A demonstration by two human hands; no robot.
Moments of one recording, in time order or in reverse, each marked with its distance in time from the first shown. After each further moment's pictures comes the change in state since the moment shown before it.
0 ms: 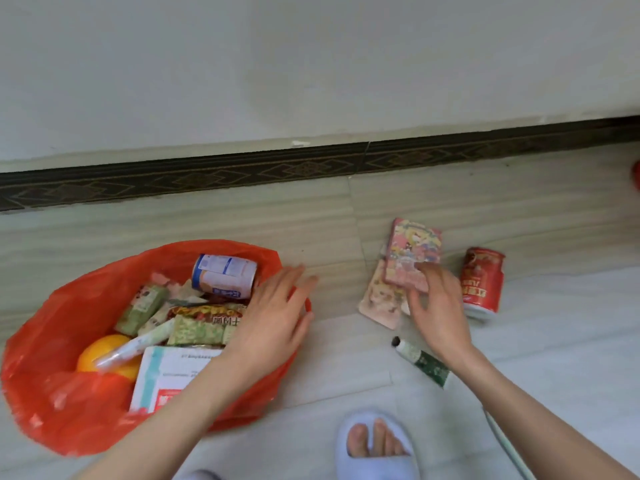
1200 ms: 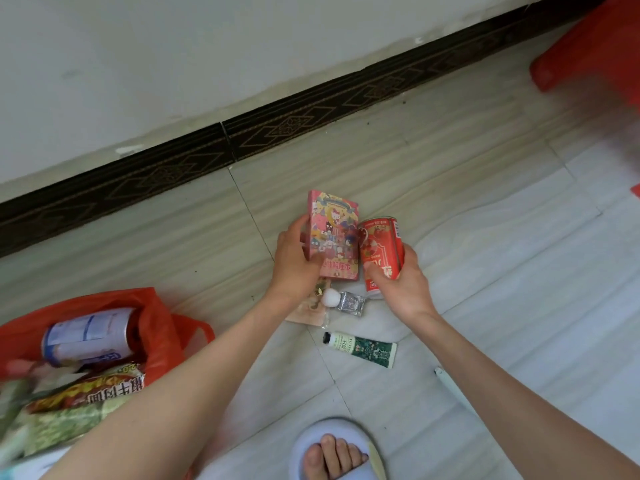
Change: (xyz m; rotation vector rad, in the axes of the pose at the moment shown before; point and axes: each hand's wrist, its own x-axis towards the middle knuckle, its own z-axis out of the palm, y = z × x) left_hand 0.161 0.113 0.086 -0.730 -0.037 -0.368; right_hand 0.010 0.088 -0.008 0.527 -0.026 0.601
